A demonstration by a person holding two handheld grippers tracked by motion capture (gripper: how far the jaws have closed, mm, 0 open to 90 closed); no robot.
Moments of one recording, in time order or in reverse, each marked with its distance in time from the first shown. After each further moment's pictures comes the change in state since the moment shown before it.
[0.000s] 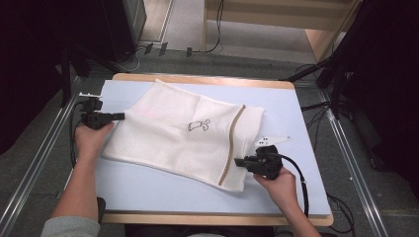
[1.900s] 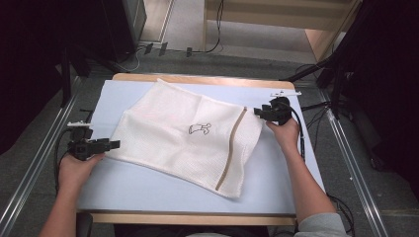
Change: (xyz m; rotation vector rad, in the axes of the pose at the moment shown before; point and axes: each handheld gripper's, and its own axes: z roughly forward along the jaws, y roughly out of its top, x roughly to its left) left arm -0.015 -0.080 -0.046 0.070 0.036 0.046; right arm -0.168 0.080 0.034 -0.128 -0.346 0.061
